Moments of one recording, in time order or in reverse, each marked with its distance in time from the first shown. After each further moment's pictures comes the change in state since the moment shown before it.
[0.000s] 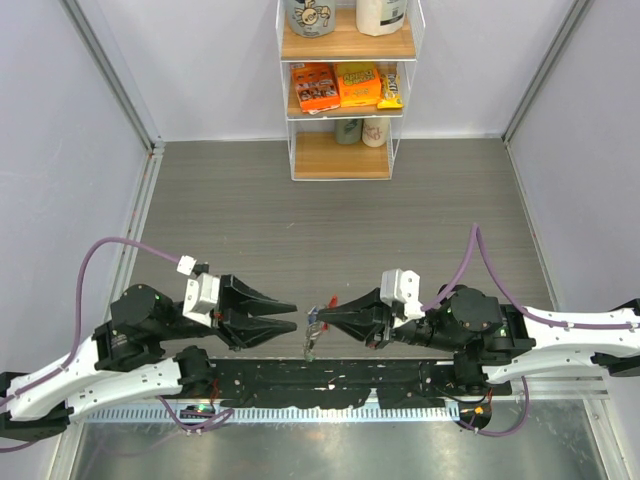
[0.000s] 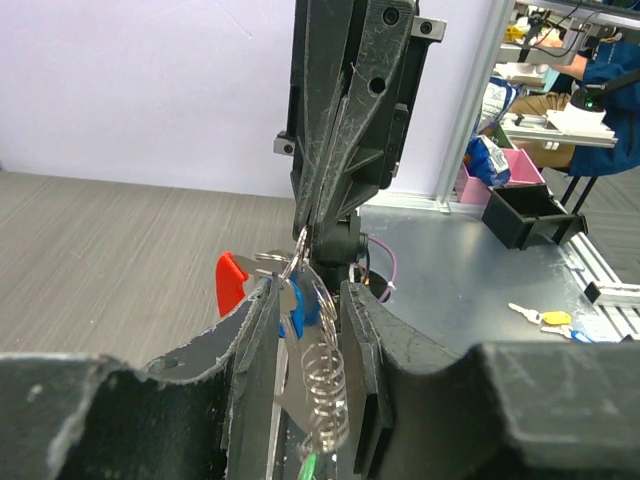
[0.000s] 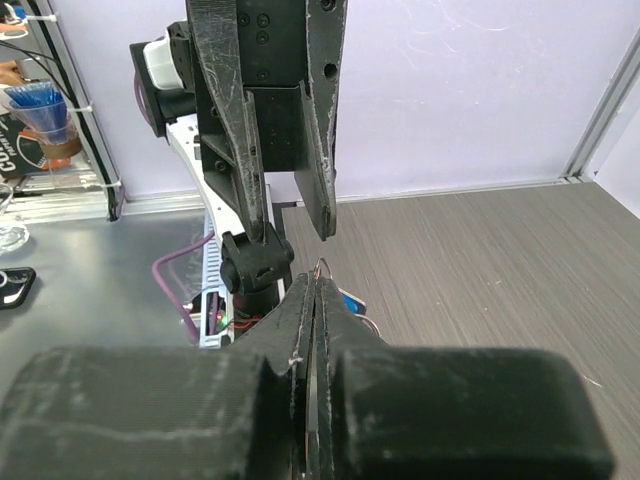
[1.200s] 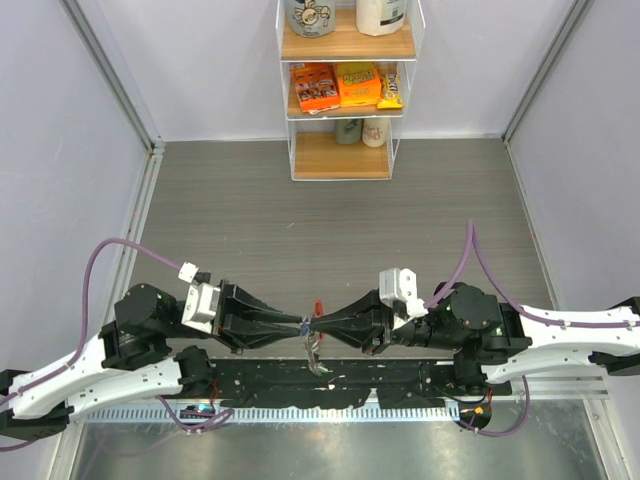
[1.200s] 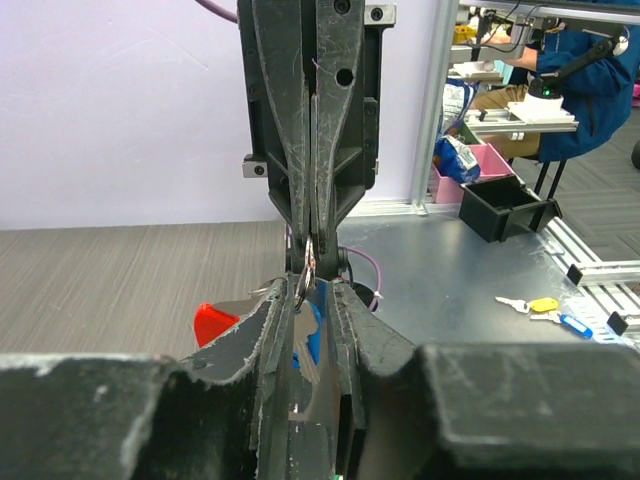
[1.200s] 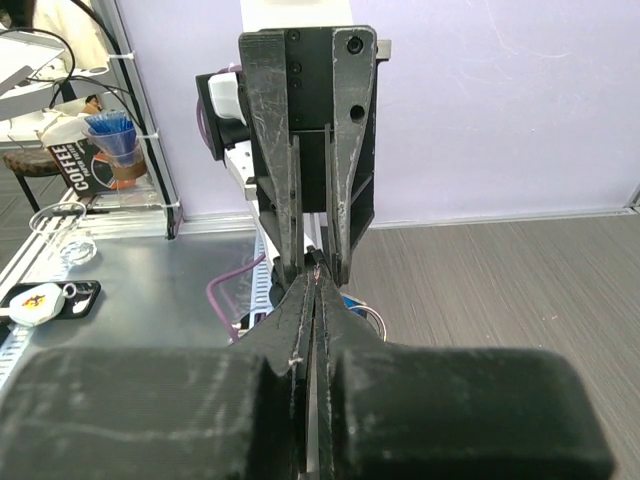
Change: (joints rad) left arm 0.000 0.025 -0.023 0.110 0.115 0.042; right arm 0.002 0.038 0.029 0.051 -0.101 0.063
